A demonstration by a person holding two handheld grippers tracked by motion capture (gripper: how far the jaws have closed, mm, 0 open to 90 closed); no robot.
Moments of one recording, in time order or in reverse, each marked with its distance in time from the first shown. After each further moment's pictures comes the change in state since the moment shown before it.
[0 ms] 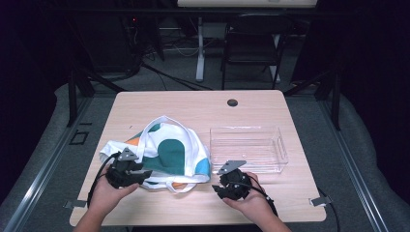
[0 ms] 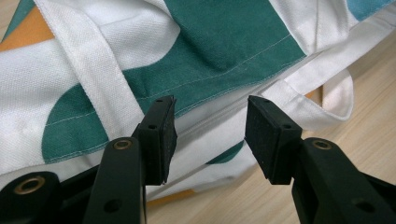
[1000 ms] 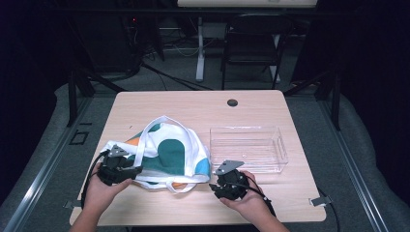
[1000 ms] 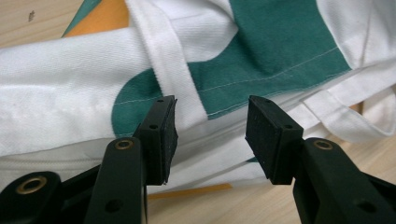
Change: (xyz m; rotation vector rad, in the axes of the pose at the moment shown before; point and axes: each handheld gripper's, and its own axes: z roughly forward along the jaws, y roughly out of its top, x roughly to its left) left arm 0.023 -0.006 -0.008 -0.026 0.087 -0.104; right arm 0.006 0.006 0.000 -0.035 -0.020 -0.024
